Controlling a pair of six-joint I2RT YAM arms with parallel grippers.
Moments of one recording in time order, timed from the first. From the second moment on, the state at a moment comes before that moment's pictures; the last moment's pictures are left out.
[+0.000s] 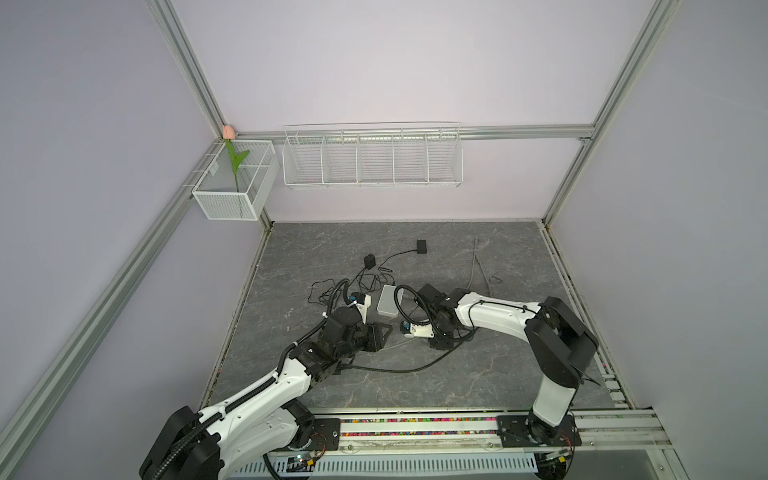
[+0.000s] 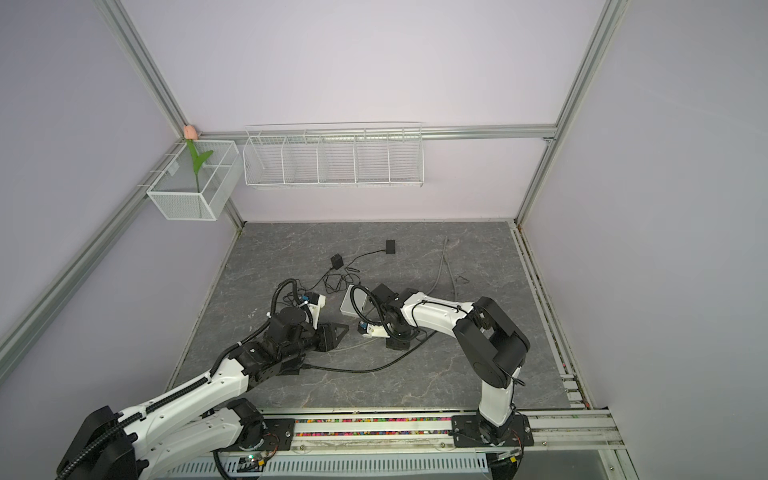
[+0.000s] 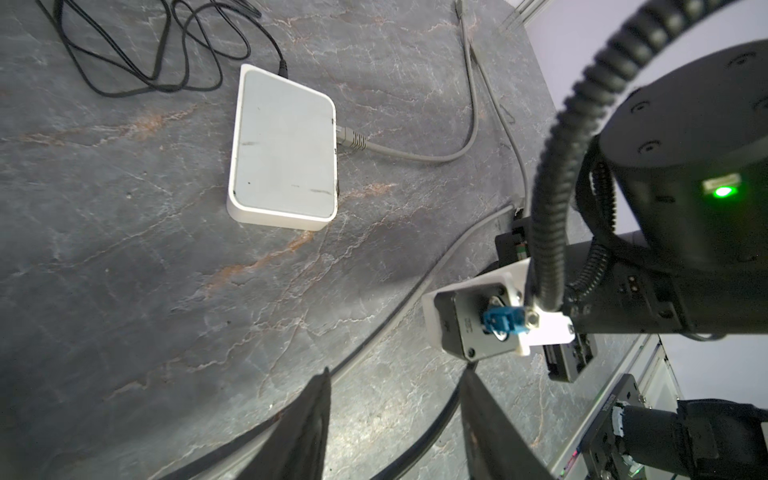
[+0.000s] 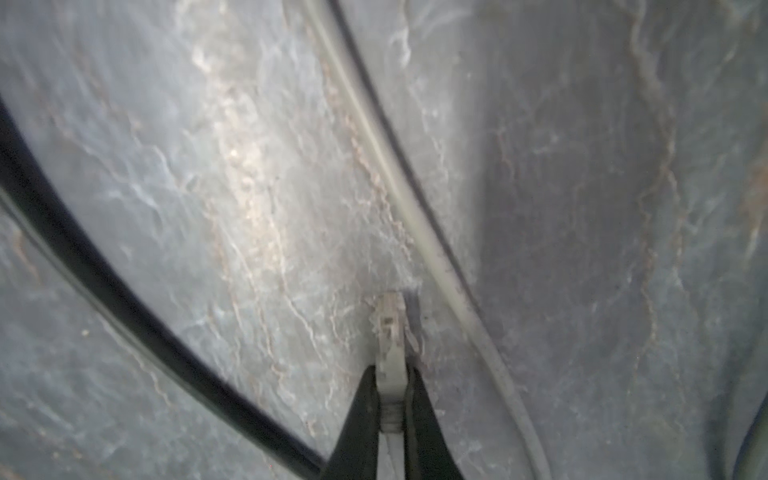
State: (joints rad) left arm -0.72 0.97 0.45 -0.06 0.15 -0.64; right arm 0.82 1.82 1.13 -0.76 -0.01 -0.67
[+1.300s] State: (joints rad) left arm -0.72 1.12 0.54 0.17 0.33 -0.76; right arm 0.80 1.46 1.04 -0.50 -0.12 -0.35
